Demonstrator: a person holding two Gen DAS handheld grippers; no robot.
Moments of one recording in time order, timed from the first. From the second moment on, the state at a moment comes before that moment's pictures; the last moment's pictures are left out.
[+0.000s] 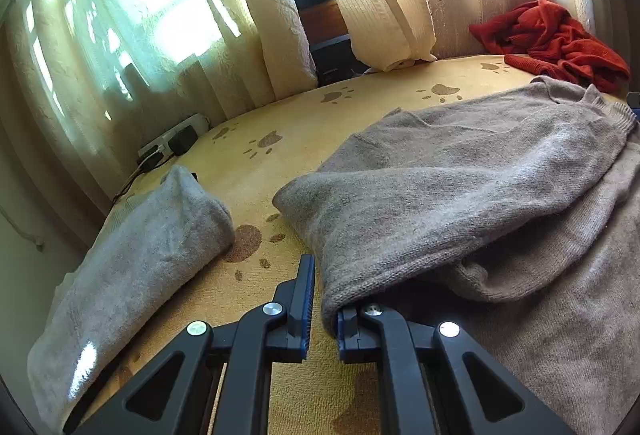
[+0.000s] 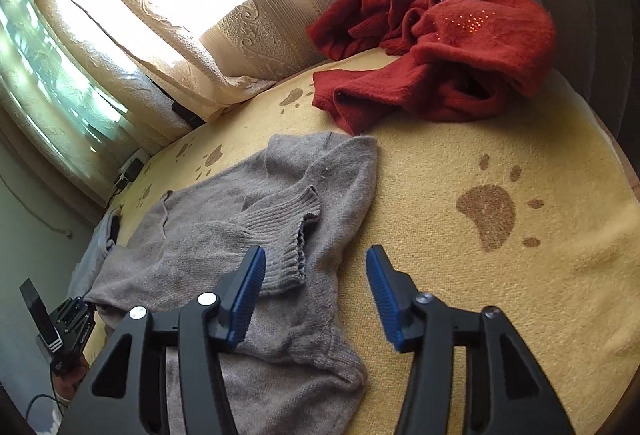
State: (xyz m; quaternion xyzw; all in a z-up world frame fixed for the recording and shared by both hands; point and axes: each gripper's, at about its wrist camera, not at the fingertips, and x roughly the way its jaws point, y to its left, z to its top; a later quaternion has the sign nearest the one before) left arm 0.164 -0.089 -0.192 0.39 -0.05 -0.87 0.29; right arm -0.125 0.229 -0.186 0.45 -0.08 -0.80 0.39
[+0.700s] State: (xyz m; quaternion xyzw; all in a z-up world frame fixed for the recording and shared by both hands) left arm 0.163 -0.087 -0.207 0.44 -0.09 -0.86 0.26; right arm -0.083 0.230 -0.189 0.44 0.04 -0.82 0.37
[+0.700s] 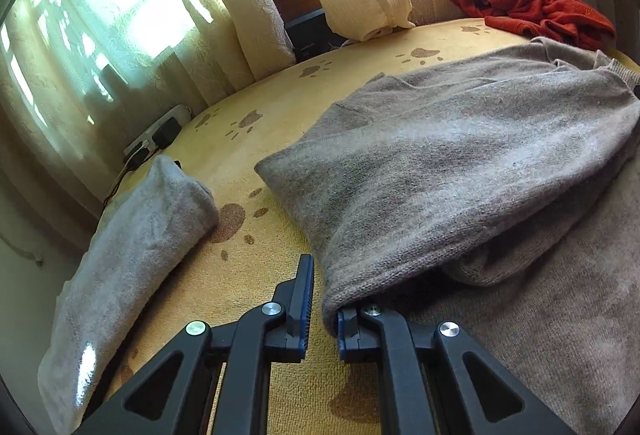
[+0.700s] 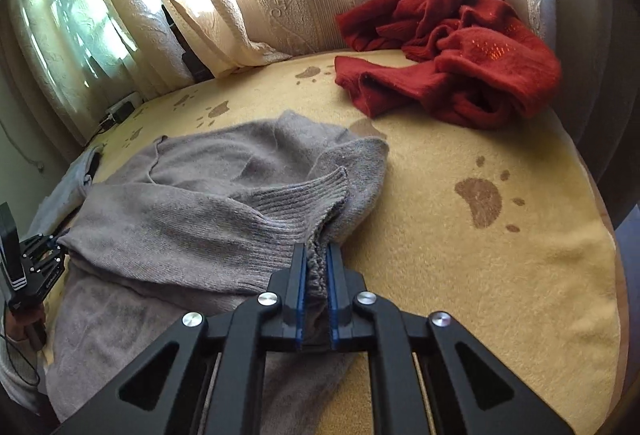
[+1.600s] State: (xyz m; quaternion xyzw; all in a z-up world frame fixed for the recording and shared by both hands) left arm 0.195 -0.106 -0.117 0.36 -0.06 -0.88 0.30; right arm -0.178 0.227 -0.187 0.46 -0.04 -0.82 0.34
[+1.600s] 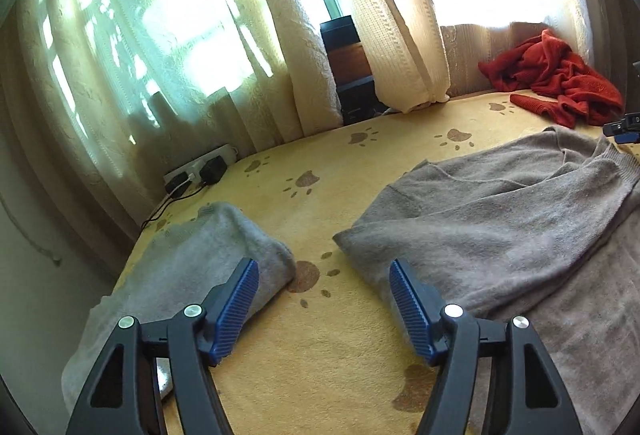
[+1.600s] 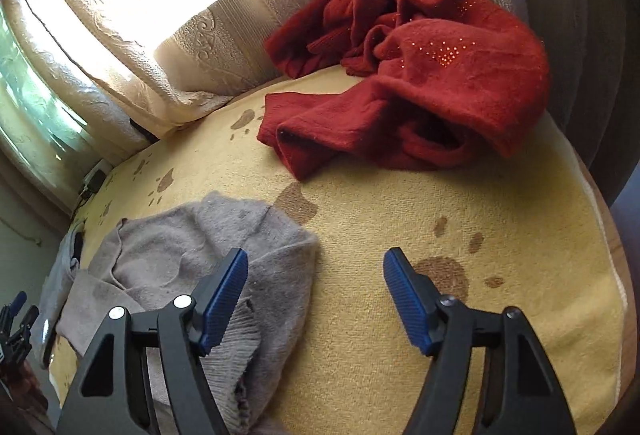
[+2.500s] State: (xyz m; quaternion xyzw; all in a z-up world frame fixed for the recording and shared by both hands) left arm 0.036 -0.200 -0.204 0.46 0.05 -0.85 0.25; right arm -0.158 0.107 -0.186 0.34 0.26 -0.82 0.38
